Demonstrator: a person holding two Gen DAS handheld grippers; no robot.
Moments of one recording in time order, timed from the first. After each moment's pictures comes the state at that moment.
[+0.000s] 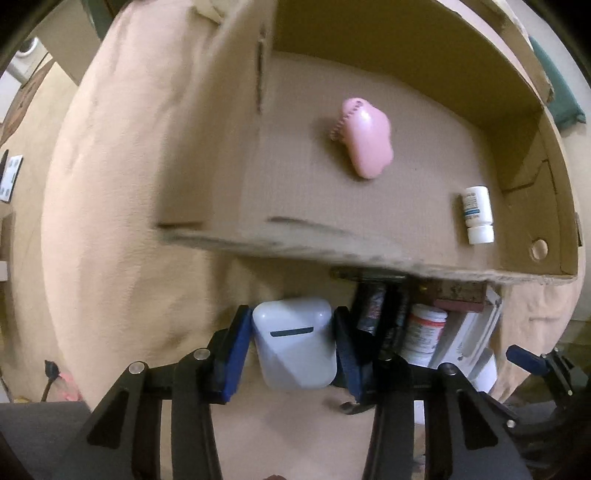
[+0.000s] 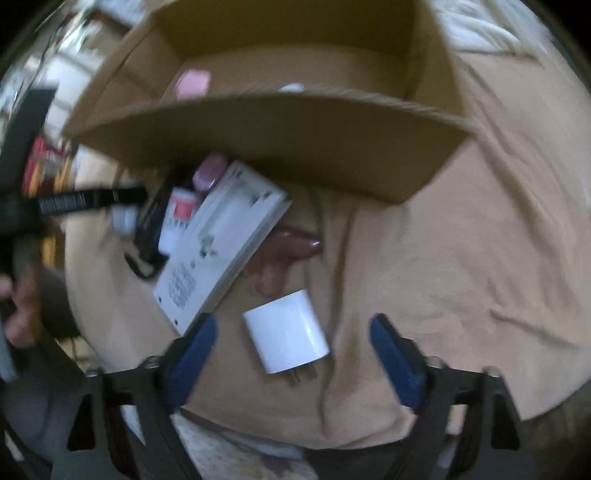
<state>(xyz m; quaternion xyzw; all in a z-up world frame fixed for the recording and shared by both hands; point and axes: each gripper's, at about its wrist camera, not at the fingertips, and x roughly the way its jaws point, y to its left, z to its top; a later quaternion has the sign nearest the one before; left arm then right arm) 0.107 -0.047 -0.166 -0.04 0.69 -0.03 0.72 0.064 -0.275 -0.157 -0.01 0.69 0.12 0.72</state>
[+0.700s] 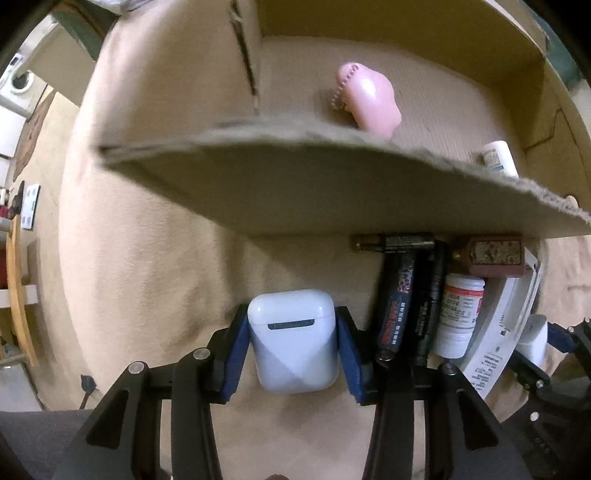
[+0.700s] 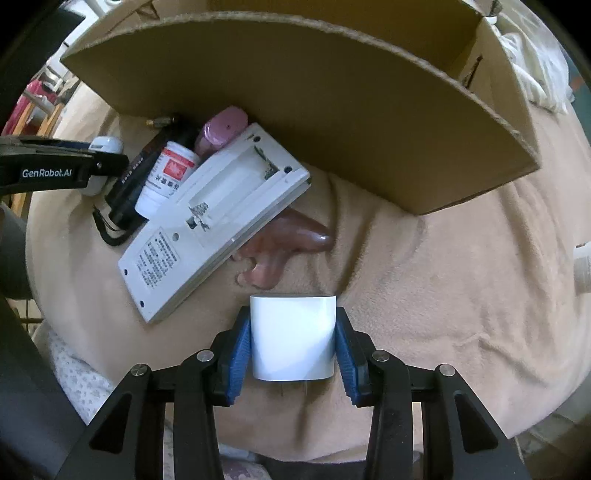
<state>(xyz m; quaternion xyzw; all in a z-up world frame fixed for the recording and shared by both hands) 0.103 -0.078 -0.187 0.04 0.69 -0.02 0.72 0.056 -0.250 -0.165 -0.11 0.68 0.12 0.72</state>
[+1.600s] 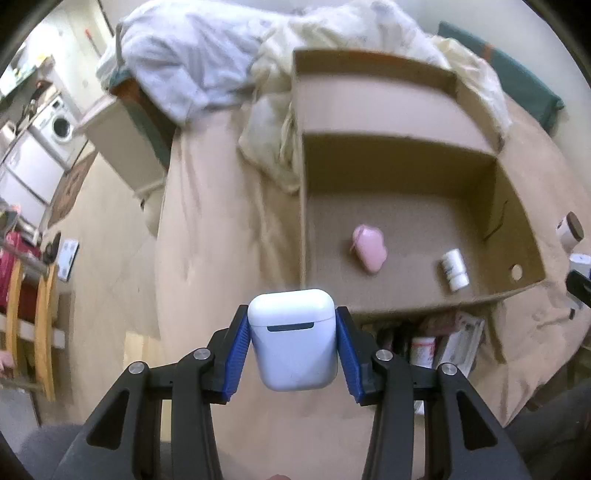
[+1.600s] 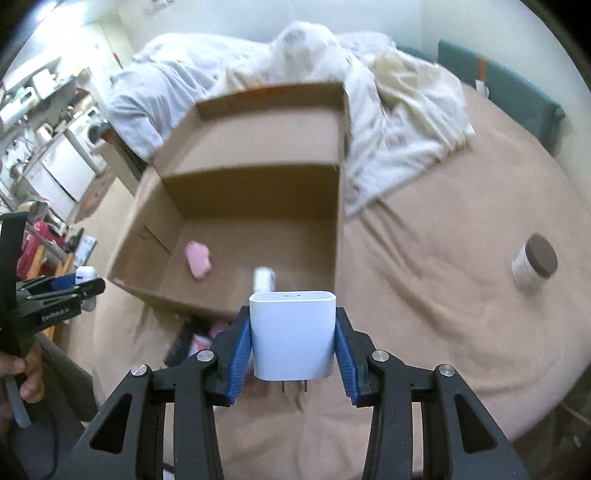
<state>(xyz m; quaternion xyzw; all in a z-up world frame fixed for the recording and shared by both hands) 0.076 -0.045 -0.027 0.07 0.54 0.00 0.84 0.072 -0.321 -0.024 0.05 0.49 0.07 0.87</state>
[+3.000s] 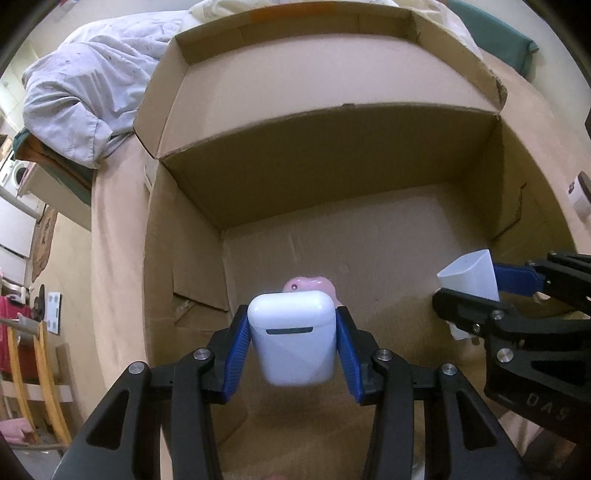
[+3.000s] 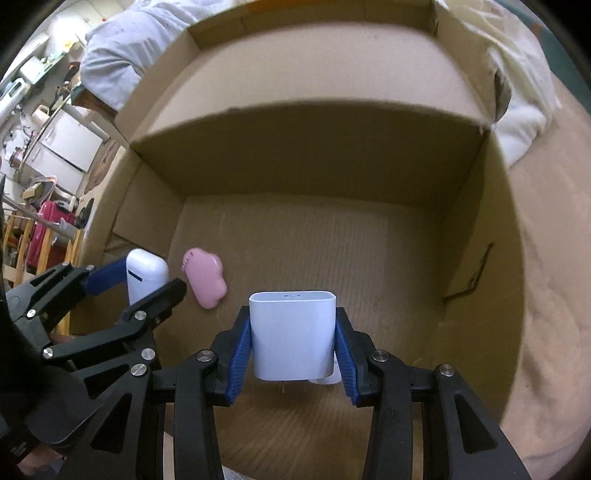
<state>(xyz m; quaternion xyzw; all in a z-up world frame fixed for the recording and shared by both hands) 0.178 -0.112 -0.119 0.15 0.56 -0.06 0.82 0.189 -0.251 -0.129 0.07 0.60 0.12 0.79</state>
